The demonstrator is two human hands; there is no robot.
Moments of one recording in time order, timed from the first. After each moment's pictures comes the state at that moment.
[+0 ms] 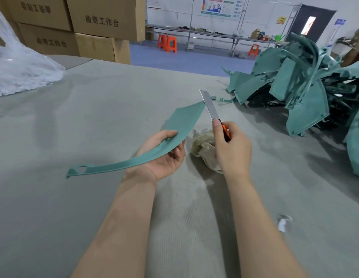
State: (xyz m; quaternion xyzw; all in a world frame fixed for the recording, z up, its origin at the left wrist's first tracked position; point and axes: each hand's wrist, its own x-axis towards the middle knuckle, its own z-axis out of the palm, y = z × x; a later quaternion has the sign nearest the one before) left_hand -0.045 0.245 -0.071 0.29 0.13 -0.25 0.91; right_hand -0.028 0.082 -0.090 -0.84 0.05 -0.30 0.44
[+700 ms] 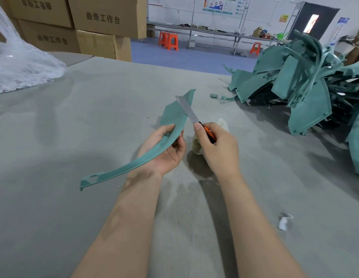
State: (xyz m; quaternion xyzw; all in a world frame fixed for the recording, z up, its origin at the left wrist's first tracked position) left_hand -0.044 0.239 -0.071 0.20 0.13 -0.18 0.95; right_hand -0.033 0.099 -0.094 -0.86 -0.06 -0.23 0.45
